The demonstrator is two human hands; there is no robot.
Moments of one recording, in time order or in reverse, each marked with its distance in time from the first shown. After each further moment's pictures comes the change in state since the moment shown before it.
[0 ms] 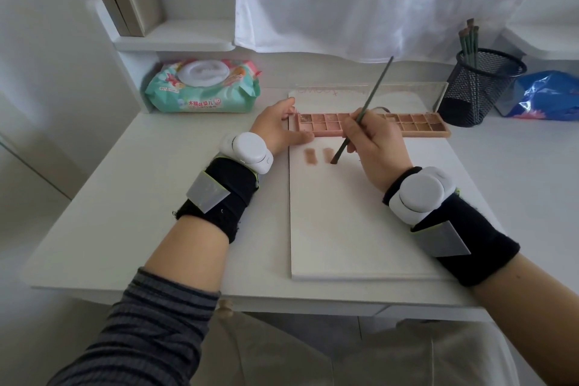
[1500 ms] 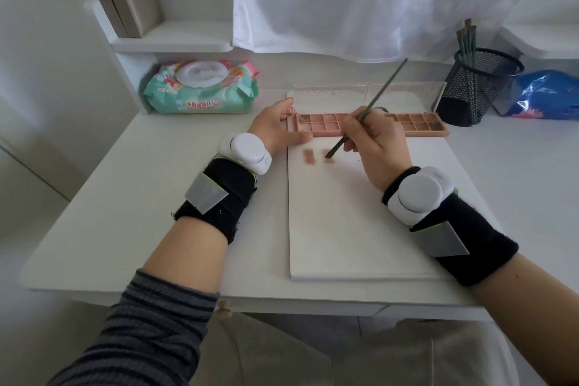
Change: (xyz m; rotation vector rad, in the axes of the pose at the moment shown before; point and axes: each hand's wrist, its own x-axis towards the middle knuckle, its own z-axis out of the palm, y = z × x) left_hand -0.001 0.003 -0.001 -0.003 -0.010 -0.003; right_hand -0.002 -0.007 -0.001 0.115 0.043 -0.007
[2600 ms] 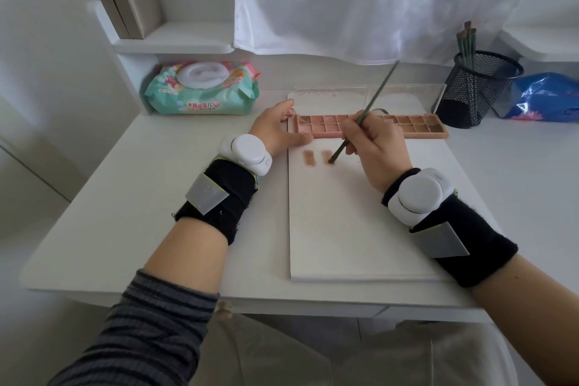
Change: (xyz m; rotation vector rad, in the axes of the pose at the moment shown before) left_hand -0.001 0.001 0.001 -0.018 0.013 0.005; right_hand 0.001 0.005 -0.001 -0.088 -0.011 0.021
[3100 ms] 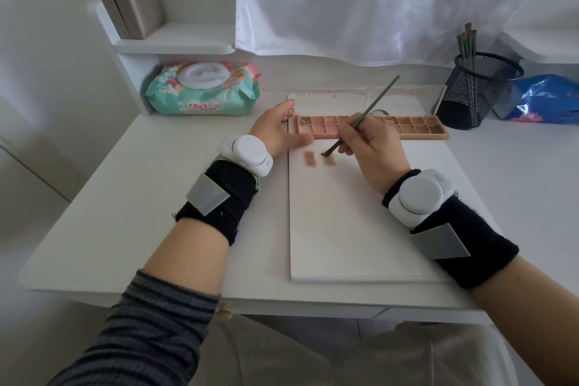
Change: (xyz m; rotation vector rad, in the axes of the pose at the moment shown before) left_hand -0.004 0.004 0.000 0.010 -0.031 -0.013; right_hand 0.002 0.002 0.002 0.010 -0.057 0.015
